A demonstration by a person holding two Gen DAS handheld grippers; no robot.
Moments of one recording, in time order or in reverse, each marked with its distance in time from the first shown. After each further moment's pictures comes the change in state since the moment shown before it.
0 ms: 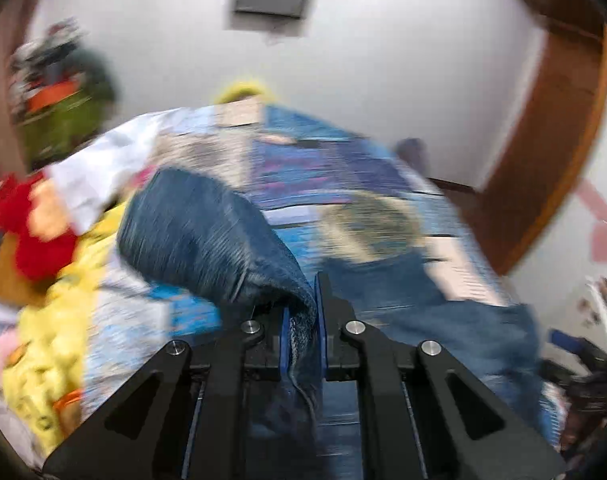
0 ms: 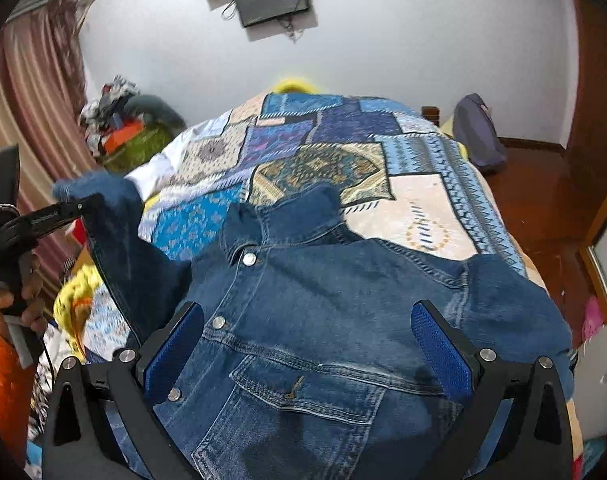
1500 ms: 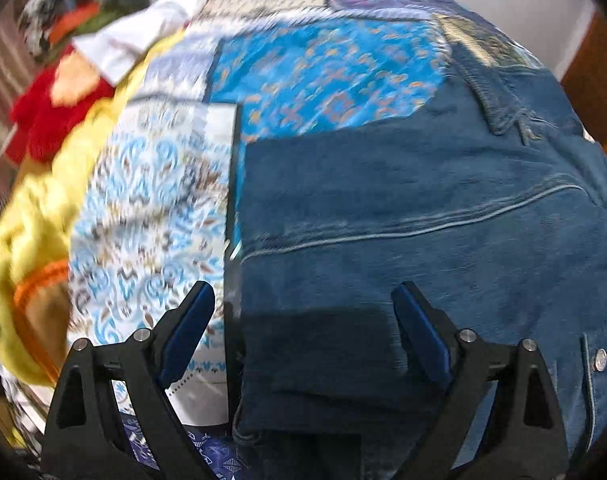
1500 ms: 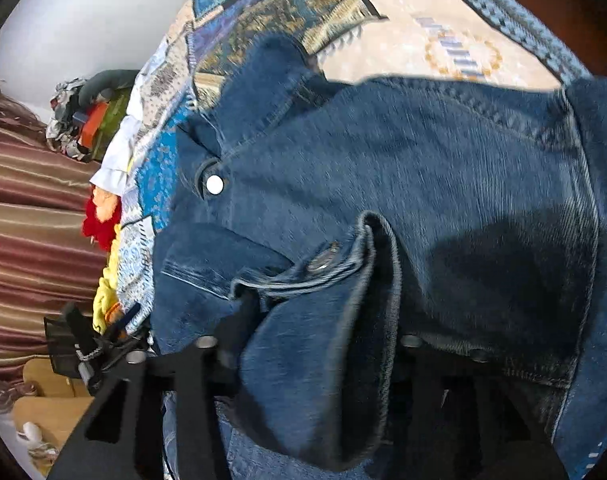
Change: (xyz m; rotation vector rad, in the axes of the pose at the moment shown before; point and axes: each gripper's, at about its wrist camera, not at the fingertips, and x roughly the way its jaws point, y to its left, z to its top) left arm 0.077 0.109 -0.153 -0.050 0.404 0.274; right arm 0.130 -0.041 -0.010 0.364 0.487 0.165
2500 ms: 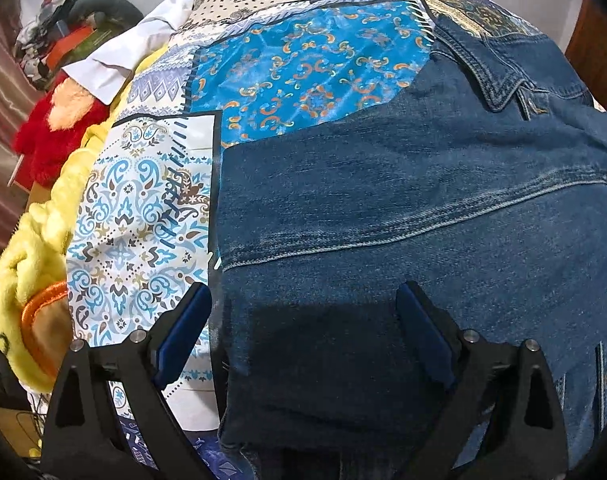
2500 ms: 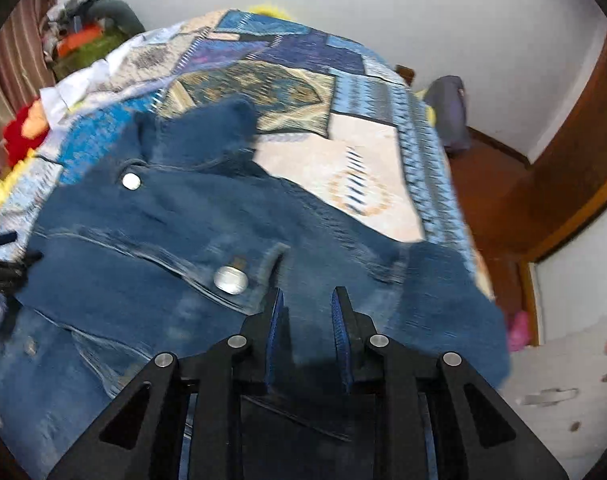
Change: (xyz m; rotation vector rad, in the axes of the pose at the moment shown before) left arm 0.011 -0.037 0.010 0.100 0.010 0.096; right arm -0.049 -0.002 -0.013 -0.476 -0.263 -0.520
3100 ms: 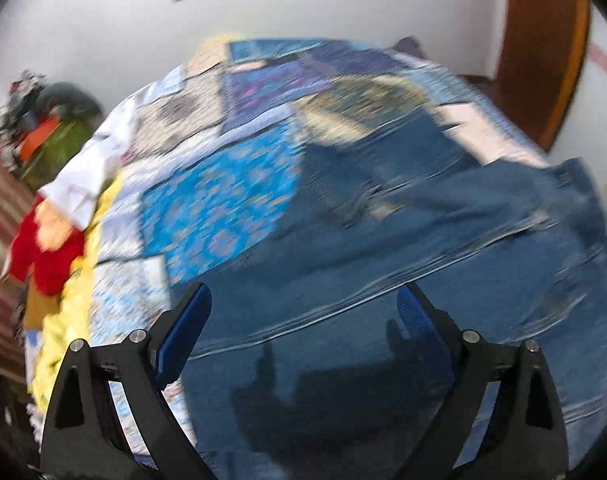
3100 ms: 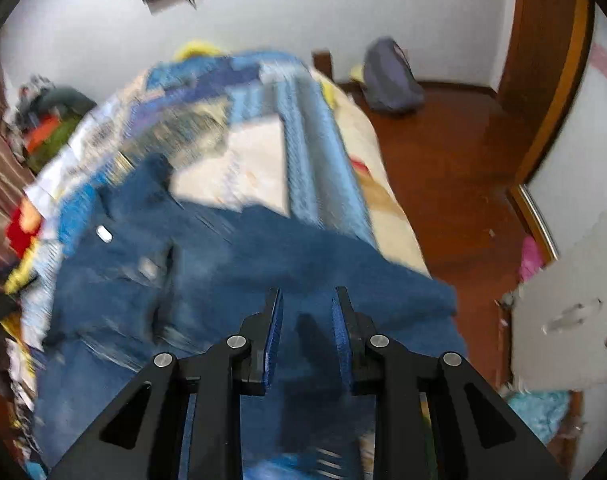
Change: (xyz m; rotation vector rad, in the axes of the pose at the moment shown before) left arm -0.108 -0.093 0.046 0.201 -0.238 -0.126; right arm -0.044 -0.122 -0.056 0.324 0.019 0.057
